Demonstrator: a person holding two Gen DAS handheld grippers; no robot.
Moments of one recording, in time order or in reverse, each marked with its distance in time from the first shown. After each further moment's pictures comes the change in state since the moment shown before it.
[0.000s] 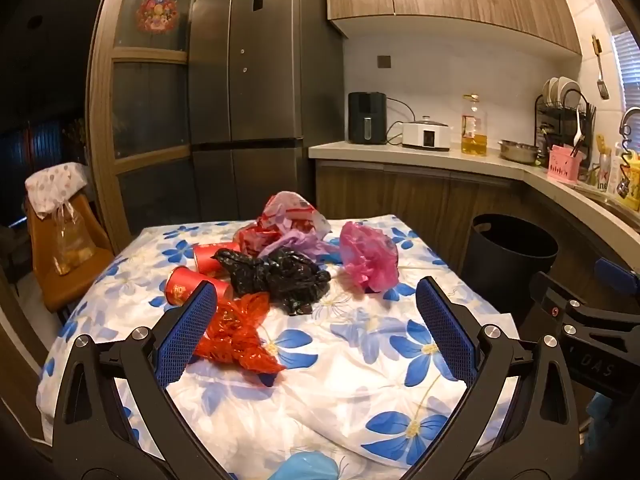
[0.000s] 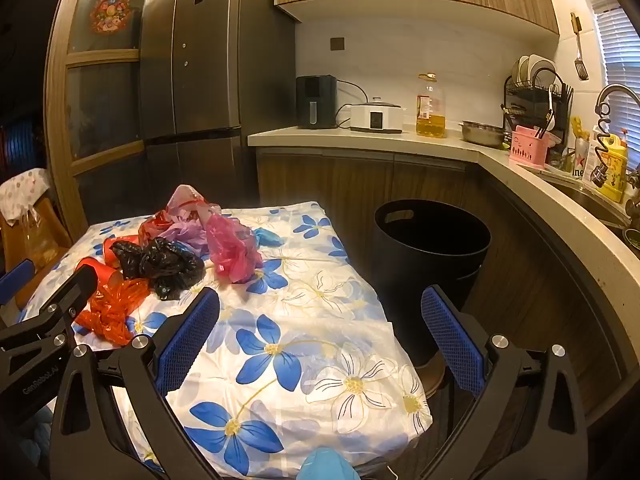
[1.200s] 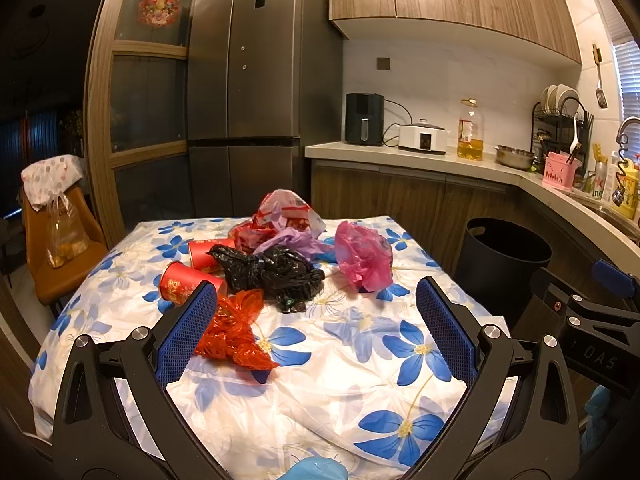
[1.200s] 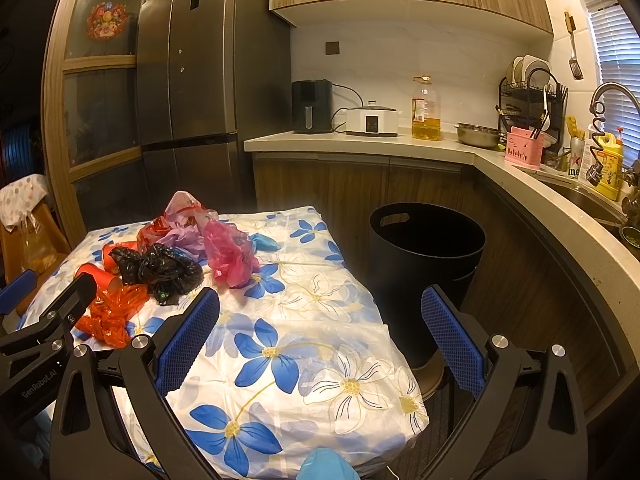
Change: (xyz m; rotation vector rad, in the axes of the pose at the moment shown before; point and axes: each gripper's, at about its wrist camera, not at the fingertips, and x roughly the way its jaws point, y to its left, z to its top) left arm -0.002 0.004 -0.001 -0.037 0.001 -0.044; right arm -0.008 -0.003 0.004 0.011 -0.013 -0.005
